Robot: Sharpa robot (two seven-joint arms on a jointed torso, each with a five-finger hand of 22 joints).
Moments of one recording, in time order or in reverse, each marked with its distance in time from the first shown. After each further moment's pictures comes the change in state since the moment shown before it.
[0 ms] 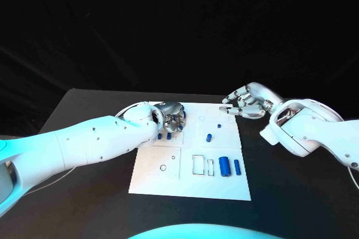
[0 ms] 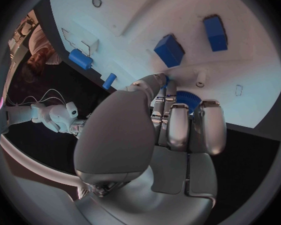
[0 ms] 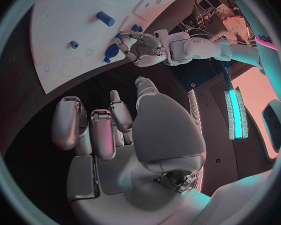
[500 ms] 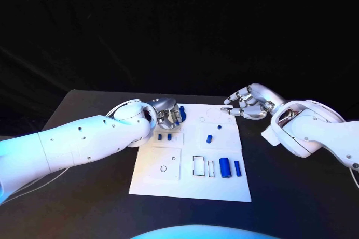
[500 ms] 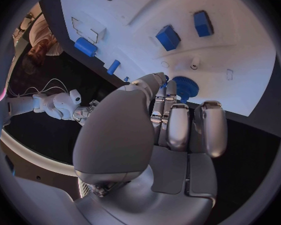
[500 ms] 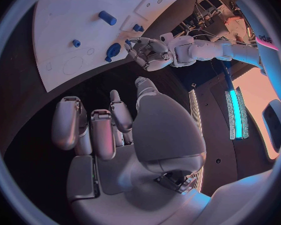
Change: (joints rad) left arm 0.000 -0.077 0.040 0.083 0.037 -0.039 0.001; left_hand -0.011 -0.011 0.004 -0.008 0.000 0.014 0.007 -0.004 -0.003 0.023 0.002 -0.017 0.001 0.004 -0.004 0.000 -0.008 -0.015 0.014 0.000 0.013 0.000; right arm 0.000 -0.007 0.000 -0.003 0.000 0.000 -0.001; right_hand 0.000 0.000 0.000 0.000 0.004 0.000 0.000 0.004 0.000 0.000 0.000 0.000 0.001 0.000 0.000 0.000 0.001 0.000 0.000 0.000 0.000 0.000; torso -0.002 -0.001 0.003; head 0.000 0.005
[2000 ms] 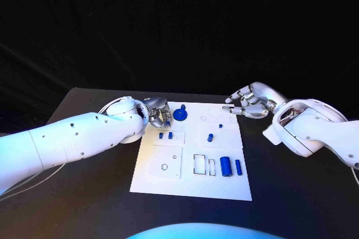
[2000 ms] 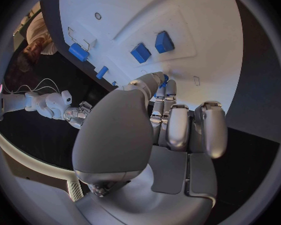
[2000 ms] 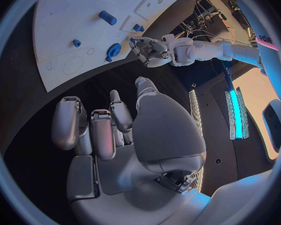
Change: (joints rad) left arm 0.001 -0.043 0.007 -0.015 0.023 0.067 -0.051; left_hand -0.017 -0.007 -0.004 -0.004 -0.005 0.012 -0.002 -0.009 -0.003 0.011 -0.004 -0.012 0.003 0.000 0.000 0.000 -0.011 0.000 0.007 0.000 0.004 0.000; right arm 0.000 0.000 0.000 -0.002 0.000 0.000 0.000; right_hand 0.000 0.000 0.000 0.000 0.000 0.000 0.000 0.000 0.001 0.000 0.000 0.000 -0.001 0.000 0.000 0.000 -0.001 0.000 0.000 0.000 0.000 -0.001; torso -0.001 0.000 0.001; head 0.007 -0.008
